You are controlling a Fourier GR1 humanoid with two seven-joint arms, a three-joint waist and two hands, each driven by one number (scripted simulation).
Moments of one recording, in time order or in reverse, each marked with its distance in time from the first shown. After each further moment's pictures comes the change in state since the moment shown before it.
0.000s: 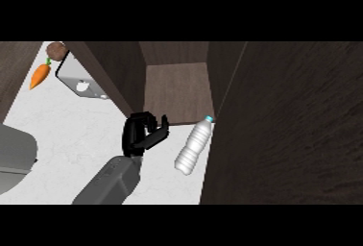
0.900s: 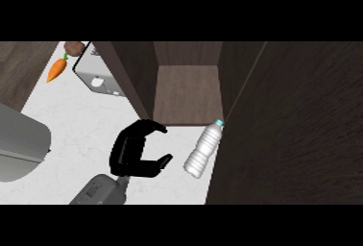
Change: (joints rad) left arm 0.202 0.123 -0.084 -0.402 -0.043 -0.333 0.043; right arm 0.106 0.040 0.045 -0.104 -0.061 0.025 0.078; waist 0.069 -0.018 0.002
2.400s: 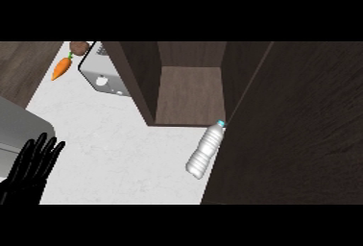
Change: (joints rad) left arm 0.506 0.502 0.211 -0.474 0.053 -0.158 -0.048; right arm -0.411 0.060 0.796 0.010 0.103 -0.331 0.172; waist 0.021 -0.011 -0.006
